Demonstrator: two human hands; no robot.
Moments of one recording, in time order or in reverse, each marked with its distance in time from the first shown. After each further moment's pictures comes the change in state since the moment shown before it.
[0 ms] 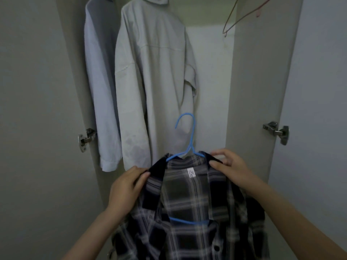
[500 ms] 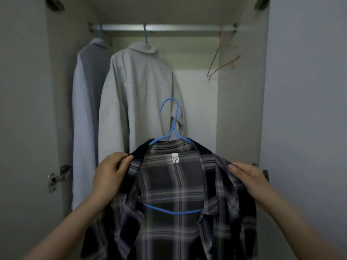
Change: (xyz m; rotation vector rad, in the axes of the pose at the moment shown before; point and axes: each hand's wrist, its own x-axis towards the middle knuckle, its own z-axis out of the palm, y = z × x) left_hand 0.132 0.053 -0.002 -0.062 0.209 -0.037; right_hand 0.030 -0.052 -0.104 -0.004 0.154 -0.116
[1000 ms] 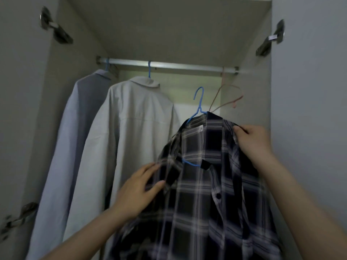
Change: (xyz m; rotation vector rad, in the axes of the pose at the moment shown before) left_hand 0.078 0.039 0.088 0.104 -0.215 0.193; right_hand 0.184 -0.097 -0.041 -0.472 0.452 -0.339
